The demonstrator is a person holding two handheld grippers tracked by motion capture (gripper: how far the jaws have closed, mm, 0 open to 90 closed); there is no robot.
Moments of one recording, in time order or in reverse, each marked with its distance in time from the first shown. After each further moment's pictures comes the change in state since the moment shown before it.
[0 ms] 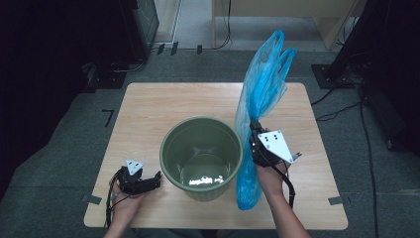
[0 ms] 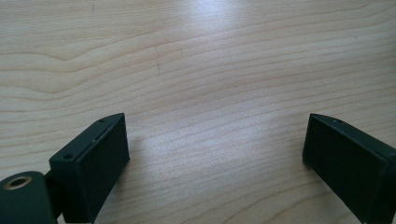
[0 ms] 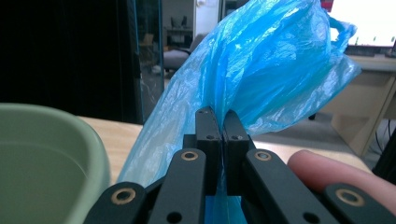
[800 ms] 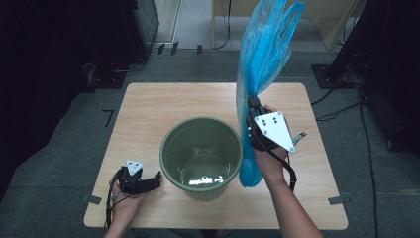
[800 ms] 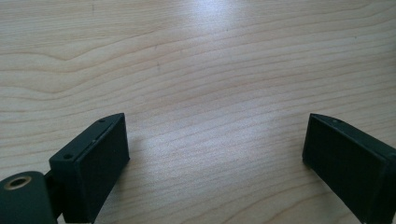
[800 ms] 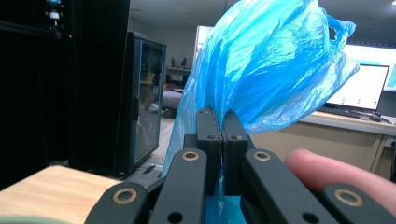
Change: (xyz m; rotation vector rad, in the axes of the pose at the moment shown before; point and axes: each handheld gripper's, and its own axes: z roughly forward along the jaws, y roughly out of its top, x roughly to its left) left arm 0.000 0.000 0.000 -0.001 0.000 0.000; right arm 0.016 0.075 0.000 -0.175 -0.003 -0.080
